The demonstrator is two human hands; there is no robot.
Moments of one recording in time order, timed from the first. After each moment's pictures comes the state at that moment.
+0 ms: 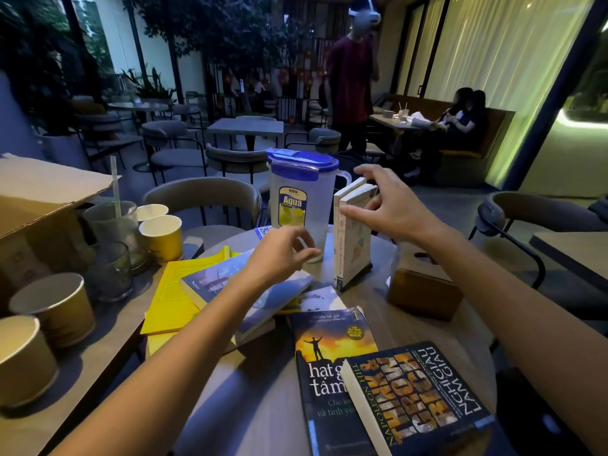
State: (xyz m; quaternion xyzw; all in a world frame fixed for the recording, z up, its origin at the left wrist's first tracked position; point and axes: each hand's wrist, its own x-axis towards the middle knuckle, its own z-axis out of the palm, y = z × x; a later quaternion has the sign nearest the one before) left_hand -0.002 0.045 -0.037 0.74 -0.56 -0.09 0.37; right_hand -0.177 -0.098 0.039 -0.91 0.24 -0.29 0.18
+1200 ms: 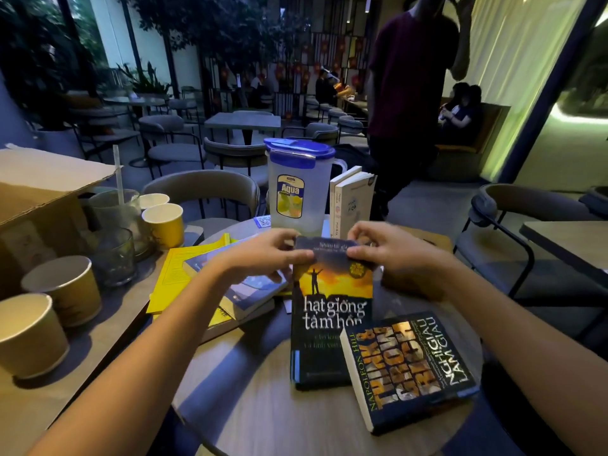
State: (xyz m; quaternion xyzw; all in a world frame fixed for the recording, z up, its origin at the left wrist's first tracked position) left_hand -0.008 0.101 -0.018 0.67 -0.56 -0.36 0.34; right_hand -0.220 -0.056 -0.004 -0.90 0.23 -0.09 0.36
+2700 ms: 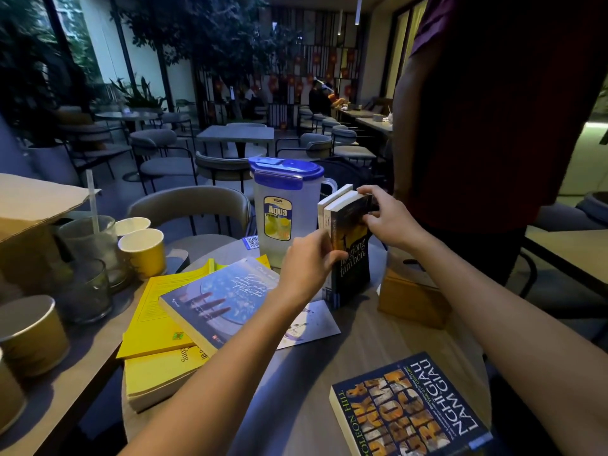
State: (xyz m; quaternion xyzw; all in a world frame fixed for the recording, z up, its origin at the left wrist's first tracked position) left_hand -0.054 -0.008 -0.050 0.70 -0.54 -0.03 0.47; right_hand -0.177 -0.156 0.010 -0.87 0.32 -0.29 0.26
